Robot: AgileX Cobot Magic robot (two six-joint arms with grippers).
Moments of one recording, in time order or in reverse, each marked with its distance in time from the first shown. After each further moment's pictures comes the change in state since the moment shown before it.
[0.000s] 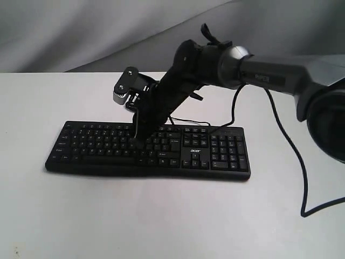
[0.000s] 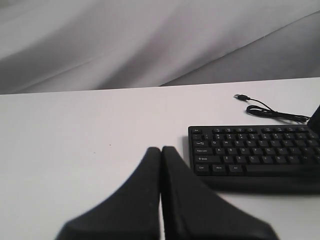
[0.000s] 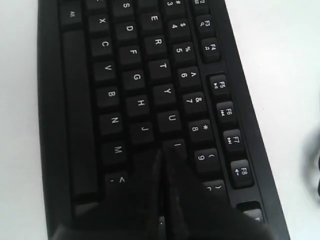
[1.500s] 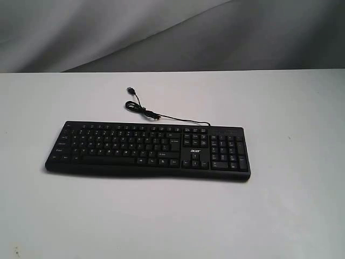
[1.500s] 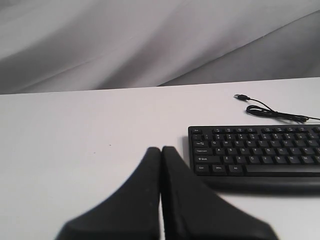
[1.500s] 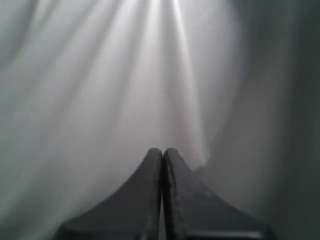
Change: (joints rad) left arm 0.000 0.000 0.000 0.000 0.000 0.000; right arm -0.579 -1.574 1.089 -0.845 -0.911 1.513
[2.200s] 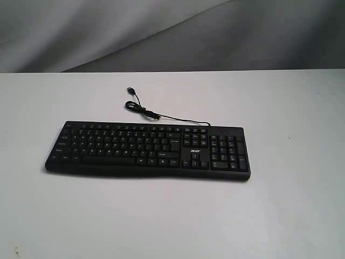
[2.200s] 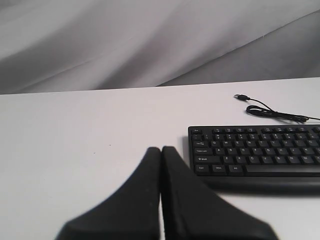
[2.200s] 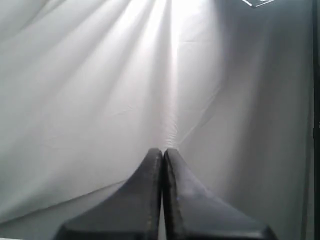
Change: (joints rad) left arm 0.000 0.000 0.000 0.000 0.000 0.000; right arm 0.000 -0.760 0.754 0.200 -0.187 -0.442
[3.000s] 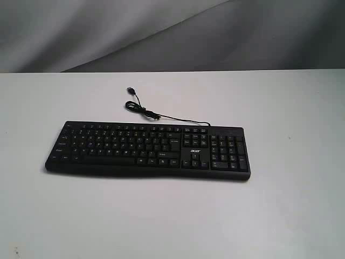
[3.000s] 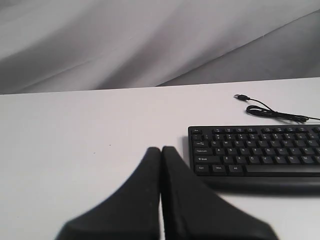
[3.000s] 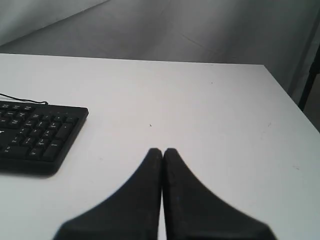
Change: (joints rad) left arm 0.000 0.000 0.000 0.000 0.000 0.000; right arm 0.000 0.002 -0.002 0.028 0.642 0.007
